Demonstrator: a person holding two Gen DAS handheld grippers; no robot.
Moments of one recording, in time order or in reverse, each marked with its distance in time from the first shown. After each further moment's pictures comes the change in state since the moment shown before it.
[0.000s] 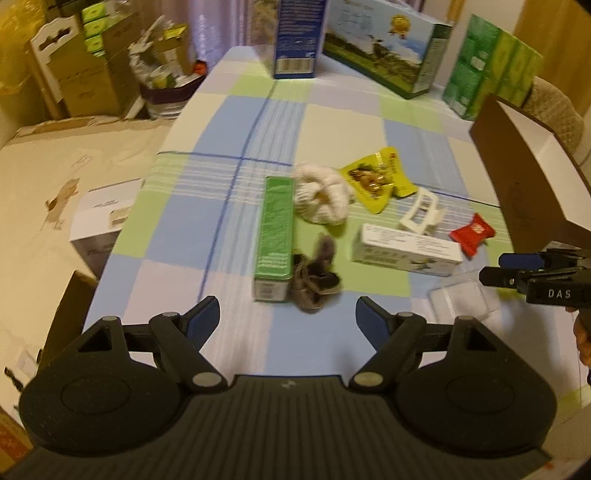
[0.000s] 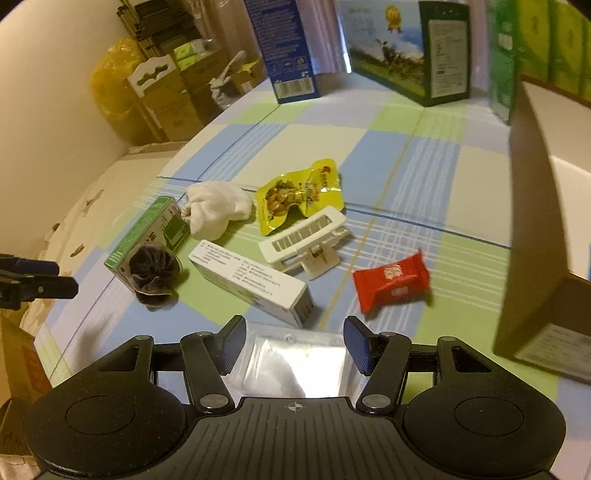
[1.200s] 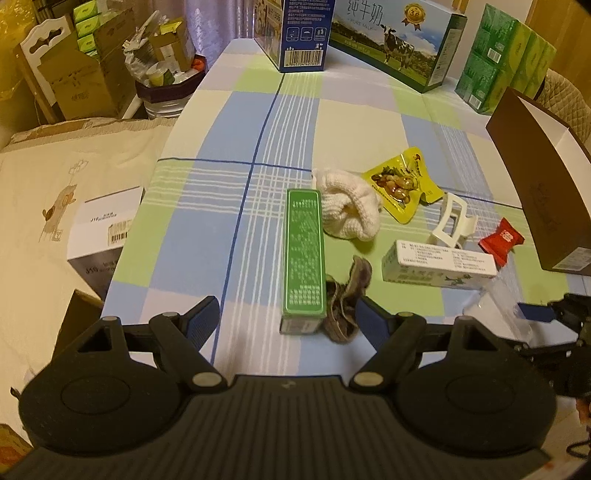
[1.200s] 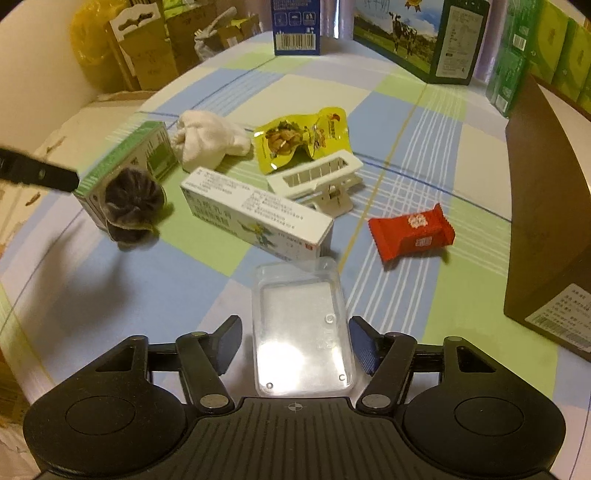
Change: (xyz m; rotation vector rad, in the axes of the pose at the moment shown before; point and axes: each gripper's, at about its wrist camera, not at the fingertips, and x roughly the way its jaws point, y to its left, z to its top) left arm 0.037 0.017 0.030 0.043 0.024 0.002; right arm 0.031 0.047 -0.033 -0.088 0.106 -0.205
